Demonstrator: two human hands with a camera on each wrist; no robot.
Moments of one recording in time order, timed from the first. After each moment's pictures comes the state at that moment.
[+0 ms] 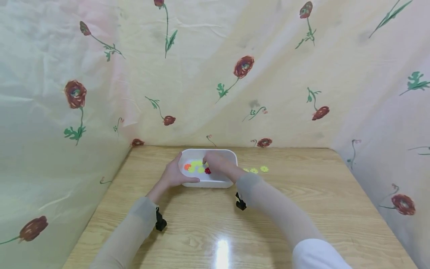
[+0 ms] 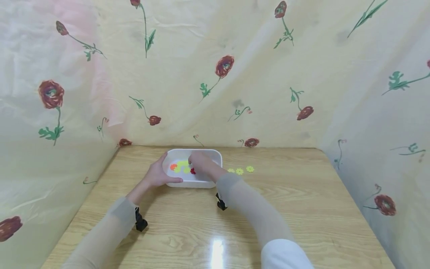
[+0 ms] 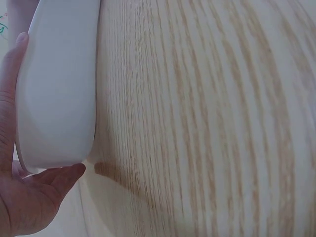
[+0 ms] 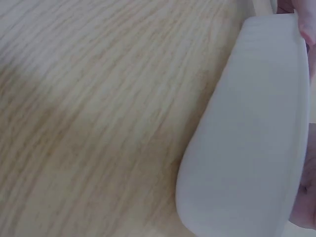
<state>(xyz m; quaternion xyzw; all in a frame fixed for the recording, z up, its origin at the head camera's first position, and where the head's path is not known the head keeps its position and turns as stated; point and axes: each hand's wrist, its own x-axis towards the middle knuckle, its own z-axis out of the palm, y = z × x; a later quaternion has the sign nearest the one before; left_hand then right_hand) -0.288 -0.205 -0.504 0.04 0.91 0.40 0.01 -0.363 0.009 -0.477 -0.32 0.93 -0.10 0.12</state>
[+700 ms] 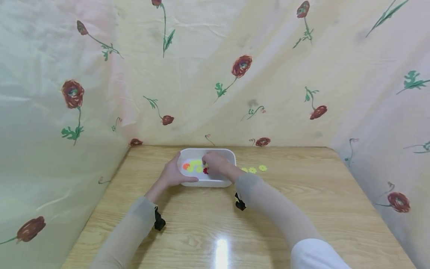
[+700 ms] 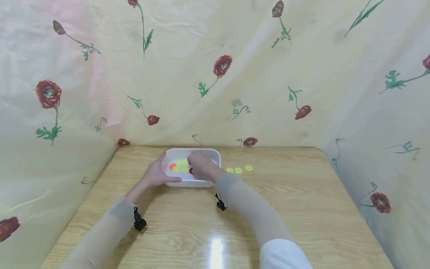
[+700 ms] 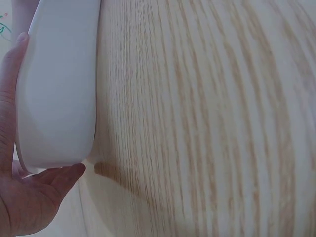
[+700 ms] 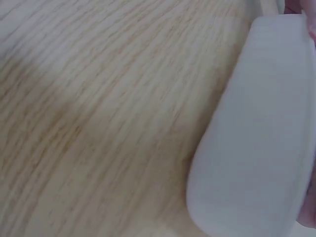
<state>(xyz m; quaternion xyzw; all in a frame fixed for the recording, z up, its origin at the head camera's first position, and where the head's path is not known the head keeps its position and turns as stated) -0.289 -0.204 -0.503 0.04 0.92 0.40 0.01 -0.359 0.015 -0.480 -0.32 0.94 -0.10 0.10</state>
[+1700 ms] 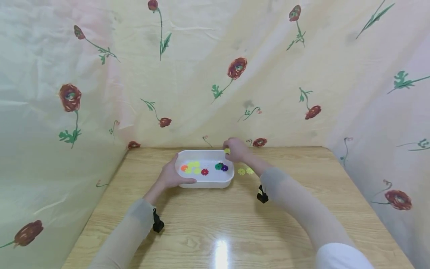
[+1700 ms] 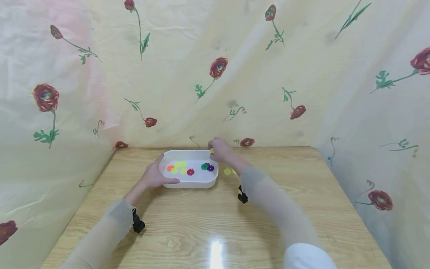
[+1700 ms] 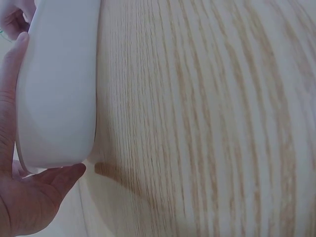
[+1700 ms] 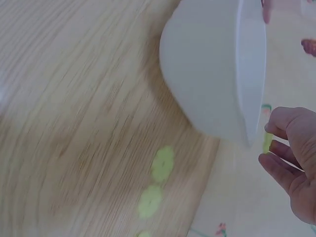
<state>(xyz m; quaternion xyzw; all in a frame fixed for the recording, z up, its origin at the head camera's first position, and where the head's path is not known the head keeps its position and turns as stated) -0.287 -0.204 -0.503 0.04 0.91 0.40 0.02 -0.375 0.104 -0.436 -0.28 0.95 -0.15 0.00</state>
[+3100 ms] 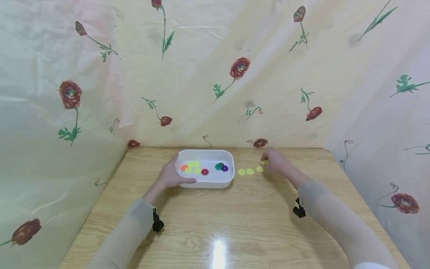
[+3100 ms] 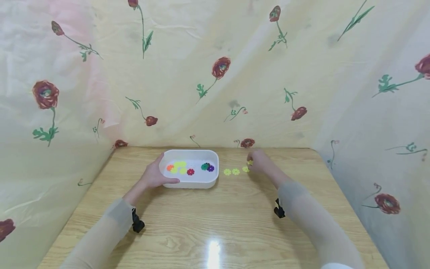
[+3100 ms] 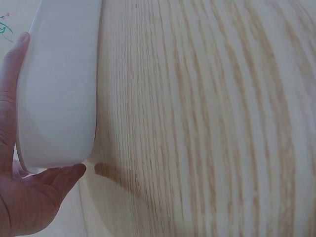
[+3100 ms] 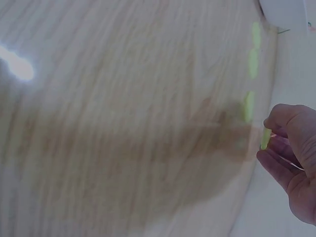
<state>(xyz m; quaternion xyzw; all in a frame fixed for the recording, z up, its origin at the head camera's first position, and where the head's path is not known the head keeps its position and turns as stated) -0.289 -0.205 -0.505 0.04 0.91 0.41 0.02 -0.363 0.247 -0.478 -0.24 0.96 -0.16 0.01</state>
